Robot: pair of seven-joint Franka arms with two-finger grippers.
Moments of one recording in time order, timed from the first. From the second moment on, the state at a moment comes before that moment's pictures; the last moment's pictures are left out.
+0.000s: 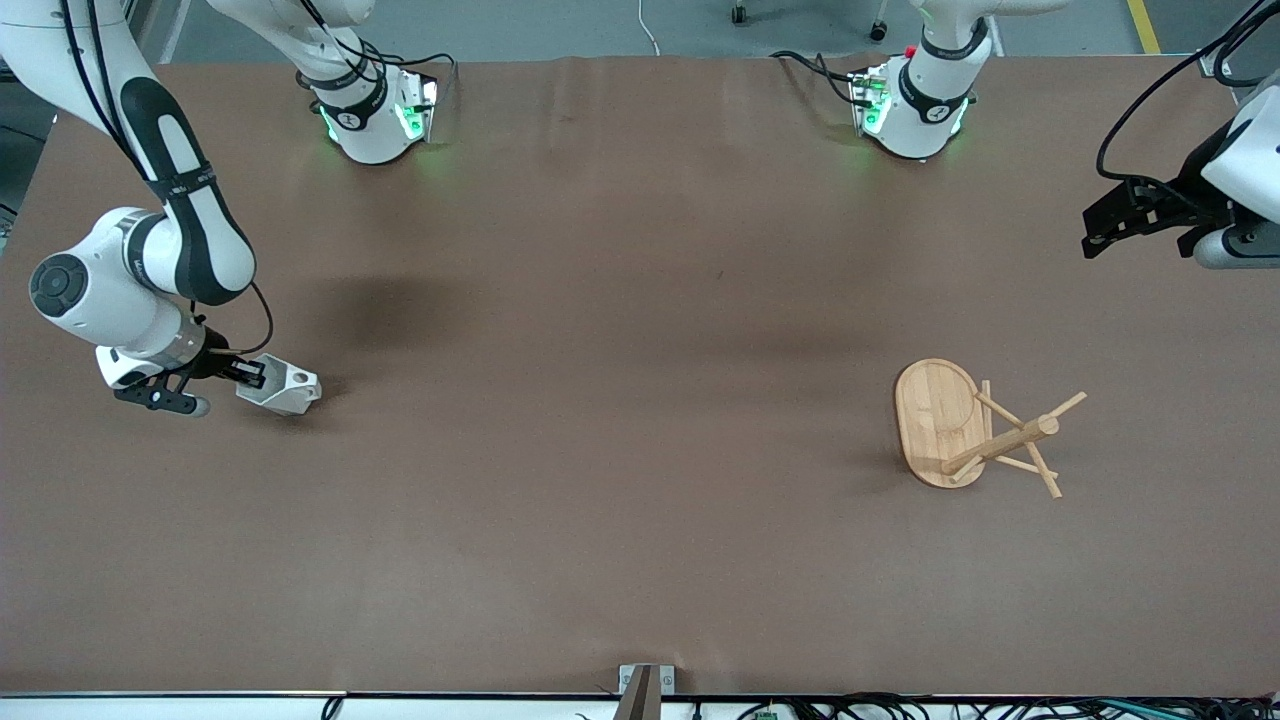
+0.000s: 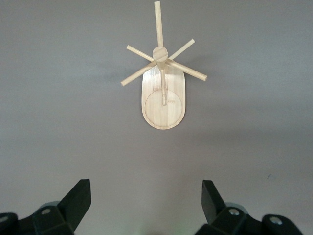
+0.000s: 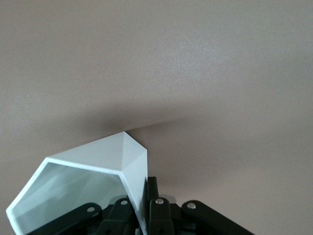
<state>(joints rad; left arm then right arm) -0.02 -0.02 -0.06 -1.56 0.03 1.53 -0.06 -0.11 0.30 -0.09 -2.20 0.08 2.46 -0.05</state>
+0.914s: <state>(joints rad) -0.02 -0.02 -0.06 -1.56 0.03 1.53 -0.06 -0.03 0.24 0.13 -1.73 0.48 1.69 0.15</state>
